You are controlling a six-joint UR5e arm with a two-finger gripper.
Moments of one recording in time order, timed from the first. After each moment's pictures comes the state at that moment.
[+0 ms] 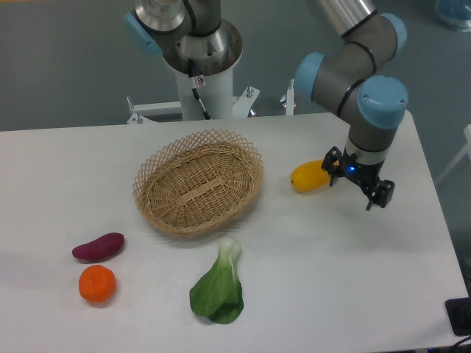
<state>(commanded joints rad) 2.75 -2.01 -1.61 -0.98 1.51 1.41</state>
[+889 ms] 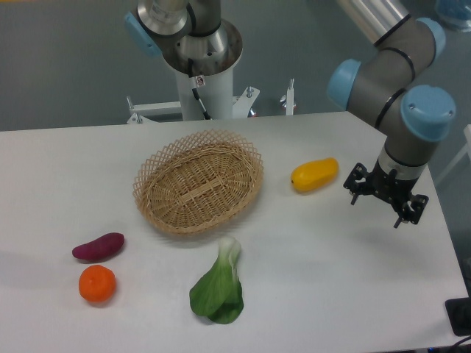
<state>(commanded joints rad) 2.77 -2.07 -1.43 -1.12 1.44 1.41</state>
